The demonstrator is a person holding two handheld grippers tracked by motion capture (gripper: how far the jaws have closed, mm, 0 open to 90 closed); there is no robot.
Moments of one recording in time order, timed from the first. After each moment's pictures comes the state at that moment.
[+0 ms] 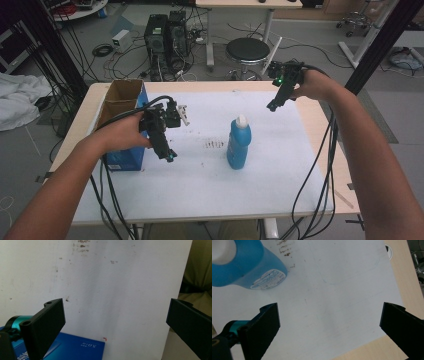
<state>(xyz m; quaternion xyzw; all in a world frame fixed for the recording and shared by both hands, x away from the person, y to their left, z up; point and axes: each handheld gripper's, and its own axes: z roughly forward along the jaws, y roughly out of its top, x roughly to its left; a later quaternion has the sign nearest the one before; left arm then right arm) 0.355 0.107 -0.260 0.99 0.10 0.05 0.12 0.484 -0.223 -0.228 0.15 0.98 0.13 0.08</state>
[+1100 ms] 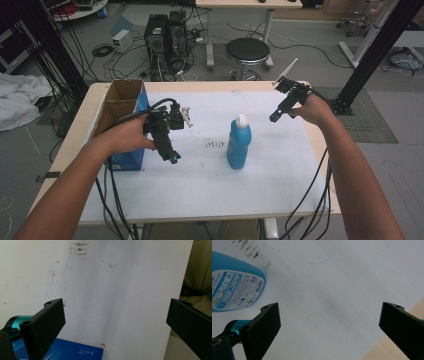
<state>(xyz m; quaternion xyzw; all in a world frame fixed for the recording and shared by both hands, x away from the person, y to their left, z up) 0.357 0.101 -0.269 0.98 0.10 0.05 0.13 0.488 -0.263 -0.298 0.38 0.91 0.14 0.05</state>
